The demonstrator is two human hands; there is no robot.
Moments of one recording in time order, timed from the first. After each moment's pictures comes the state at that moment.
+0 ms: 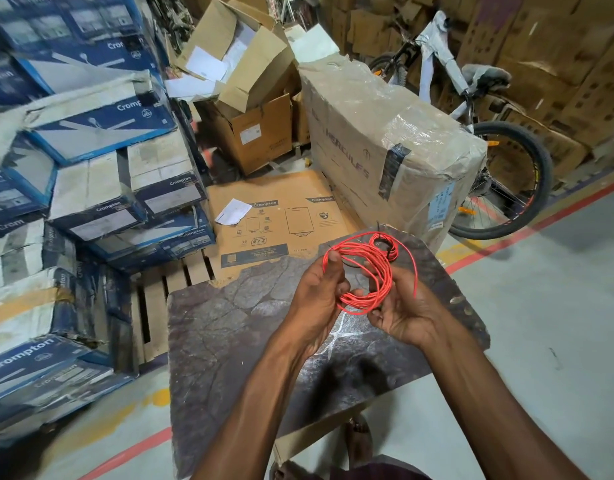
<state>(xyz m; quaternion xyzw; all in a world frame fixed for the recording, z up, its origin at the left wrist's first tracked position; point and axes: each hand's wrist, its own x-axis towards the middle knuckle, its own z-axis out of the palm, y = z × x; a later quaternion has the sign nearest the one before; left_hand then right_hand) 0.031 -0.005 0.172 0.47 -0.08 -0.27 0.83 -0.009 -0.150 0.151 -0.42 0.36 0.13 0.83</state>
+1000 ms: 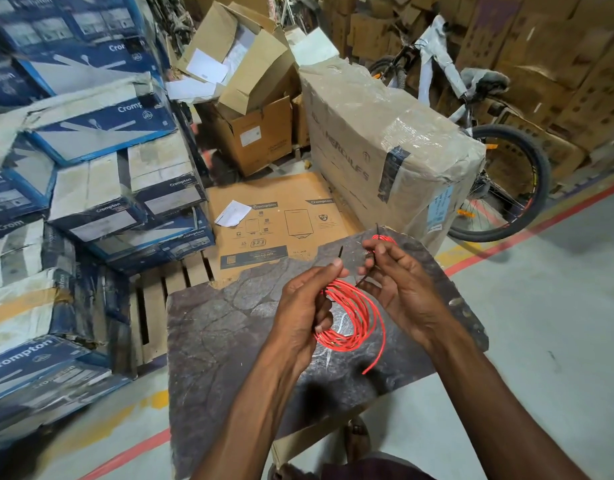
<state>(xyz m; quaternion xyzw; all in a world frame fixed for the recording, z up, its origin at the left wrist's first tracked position) 0.020 0.018 0.190 0.55 0.05 -0.29 0.78 -0.015 -0.143 0.179 -0.46 0.14 -0.04 0.88</state>
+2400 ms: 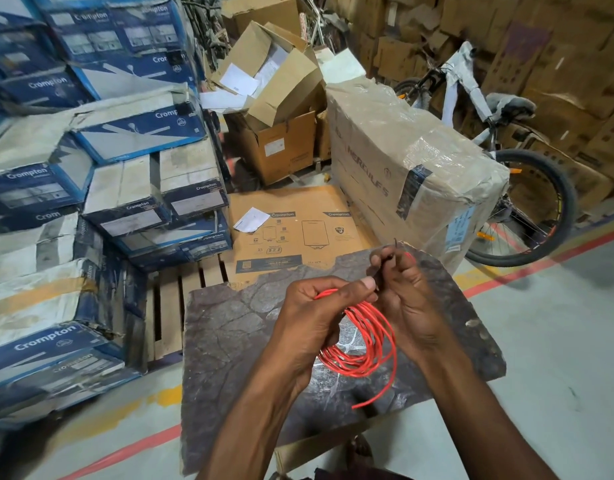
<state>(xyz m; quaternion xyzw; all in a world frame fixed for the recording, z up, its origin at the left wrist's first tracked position) -0.008 0.049 0.259 0.62 -0.01 -0.25 0.75 -0.013 -0.106 0.190 -0.41 0.03 -0.06 0.91</state>
